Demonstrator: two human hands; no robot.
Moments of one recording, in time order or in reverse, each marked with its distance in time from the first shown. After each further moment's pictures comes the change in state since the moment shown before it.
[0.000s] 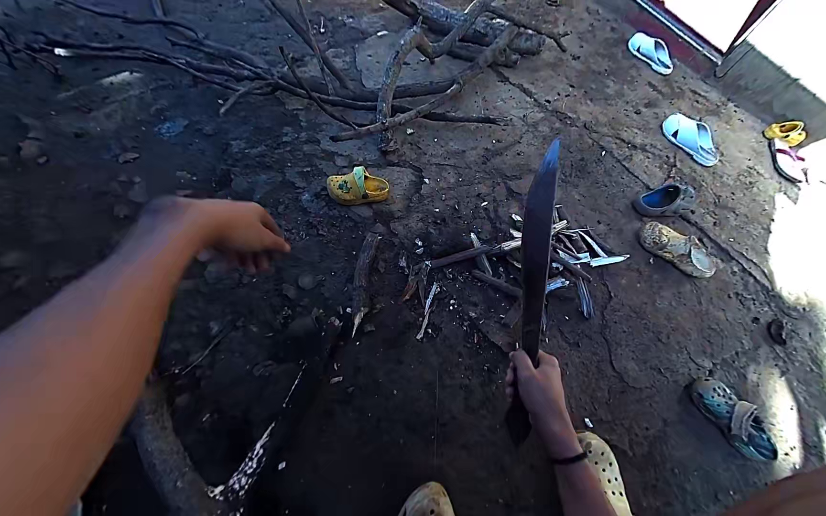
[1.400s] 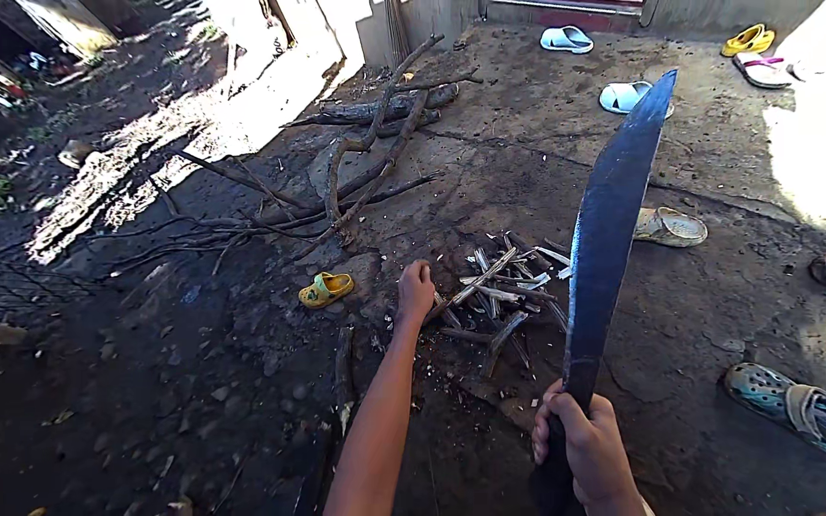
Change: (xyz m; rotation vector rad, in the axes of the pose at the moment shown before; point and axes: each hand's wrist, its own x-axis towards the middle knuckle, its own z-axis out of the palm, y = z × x) left_hand 0.121 0.267 0.149 -0.274 0.554 0.614; right_hand -0.021 -0.043 -0.088 0.647 0.021 -0.177
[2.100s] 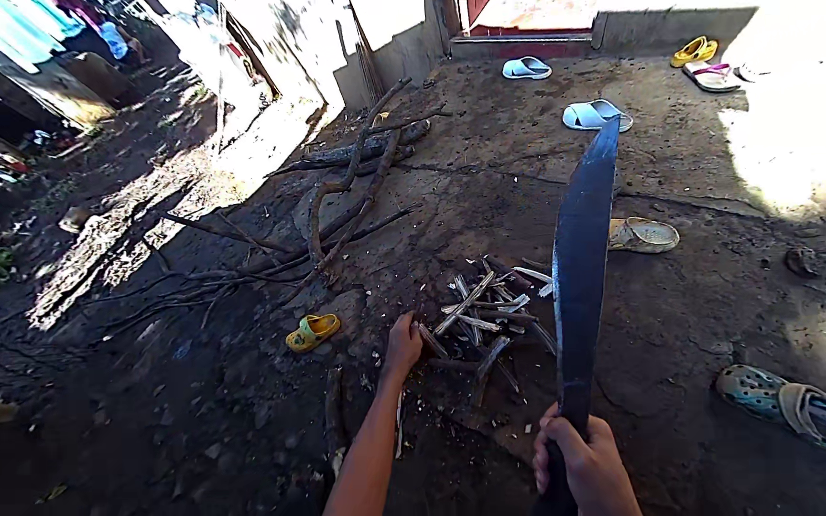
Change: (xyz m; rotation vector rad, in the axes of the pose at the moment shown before) left_hand -0.011 -0.033 0.027 0.074 -0.054 0.106; right_hand 0.010 -0.009 -0.022 0.021 0.039 0.032
